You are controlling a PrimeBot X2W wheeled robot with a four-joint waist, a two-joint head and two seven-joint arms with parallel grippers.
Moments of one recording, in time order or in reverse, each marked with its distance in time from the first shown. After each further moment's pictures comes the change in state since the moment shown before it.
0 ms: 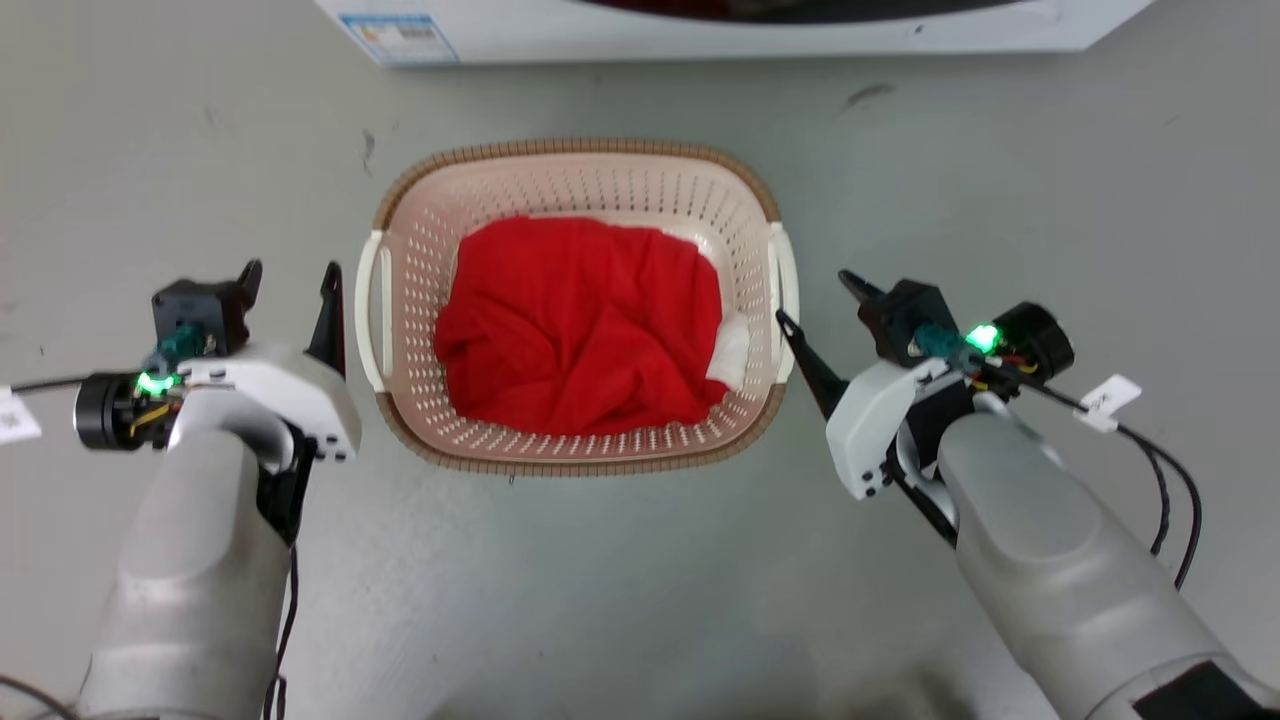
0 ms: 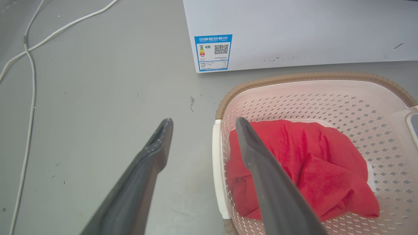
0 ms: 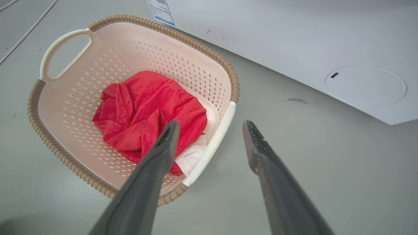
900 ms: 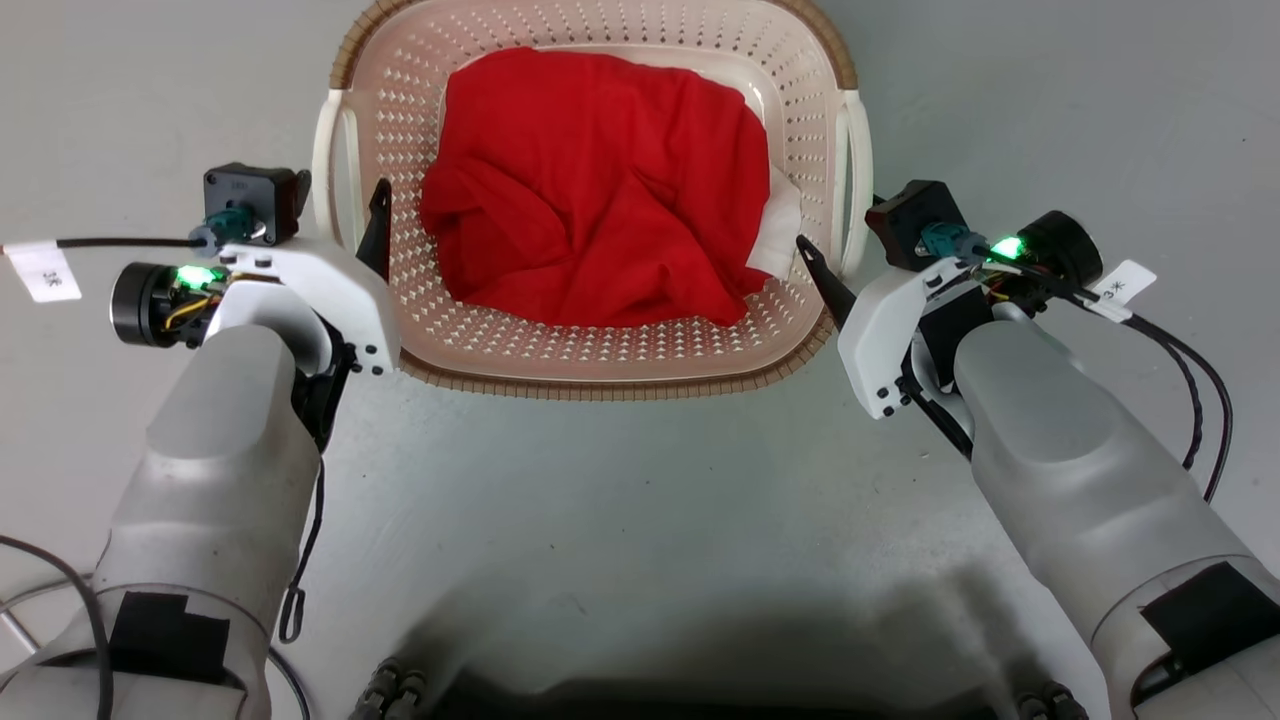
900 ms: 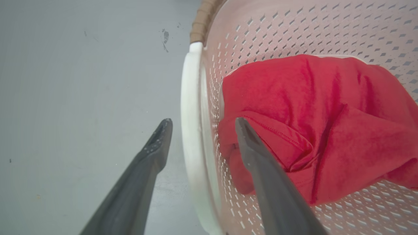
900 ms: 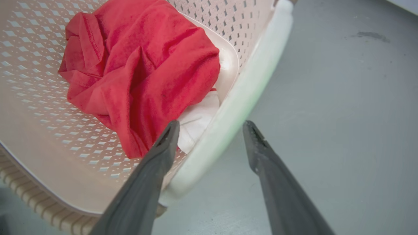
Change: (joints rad) left arm -0.260 -0.019 -0.201 0.255 -0.099 0.000 0.000; right arm -0.209 0.000 0.091 0.187 0.069 0.000 0.040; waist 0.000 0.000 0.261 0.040
